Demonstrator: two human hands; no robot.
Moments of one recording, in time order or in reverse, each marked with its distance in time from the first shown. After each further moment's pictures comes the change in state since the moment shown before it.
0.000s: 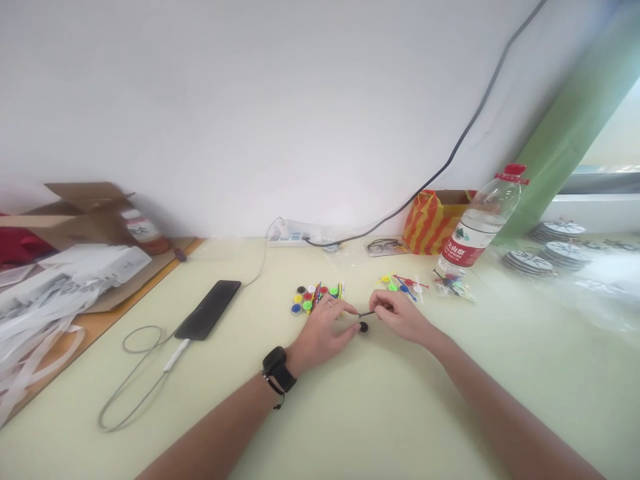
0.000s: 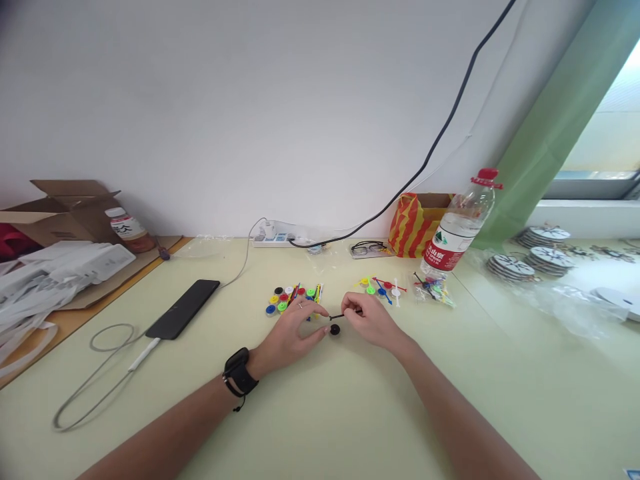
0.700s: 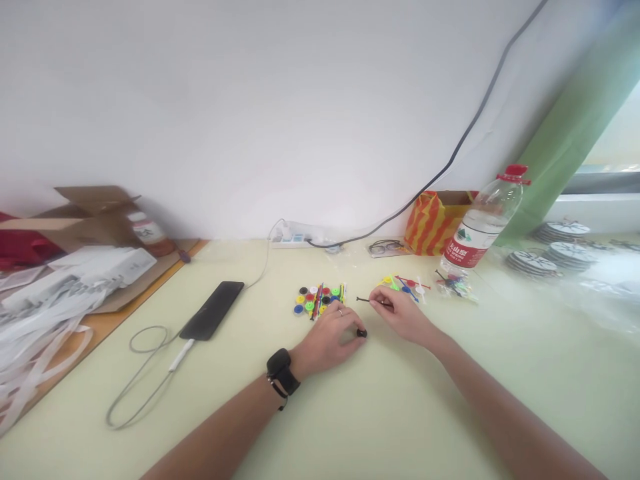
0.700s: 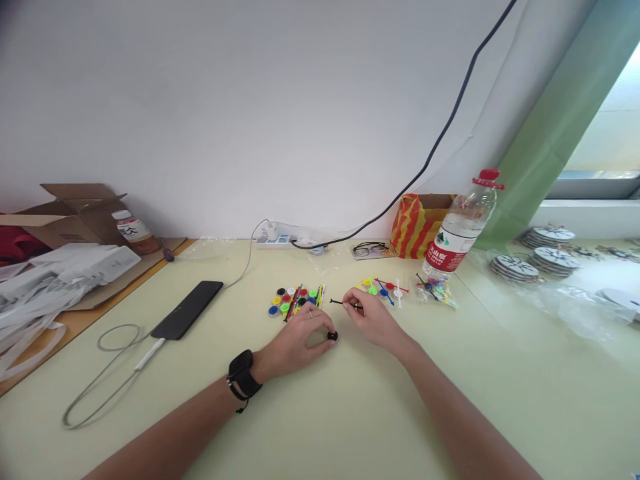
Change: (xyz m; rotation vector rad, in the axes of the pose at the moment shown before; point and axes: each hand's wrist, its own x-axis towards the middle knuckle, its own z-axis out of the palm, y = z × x) left_hand -0.001 0.005 0.000 -0.001 -0.165 0.075; right_hand 0.002 0.010 0.005 0.031 0.071 -0.010
